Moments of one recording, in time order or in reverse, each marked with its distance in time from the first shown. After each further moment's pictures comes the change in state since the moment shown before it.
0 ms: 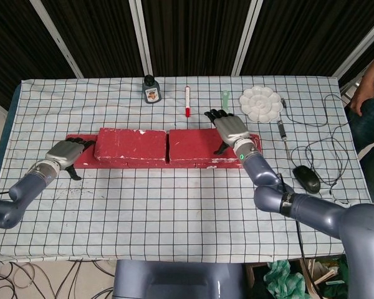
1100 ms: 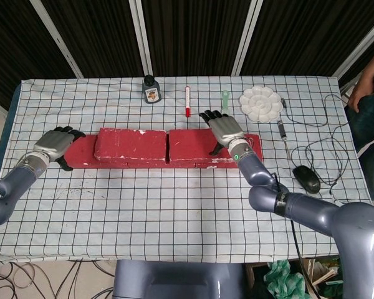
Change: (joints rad) left arm -0.015 0.059 0.021 0.000 -0.027 0.037 0.025; right arm 0.037 -0.017 -0.015 0.006 0.020 -0.002 0.001
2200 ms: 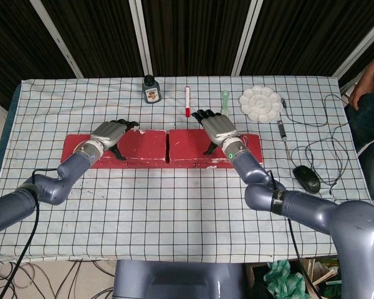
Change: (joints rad) left arm -0.159 -0.260 -0.160 0.180 -0.042 -0.085 -0.102; right arm 0.049 0.019 -0.007 -0.024 0.013 -0.017 0.005
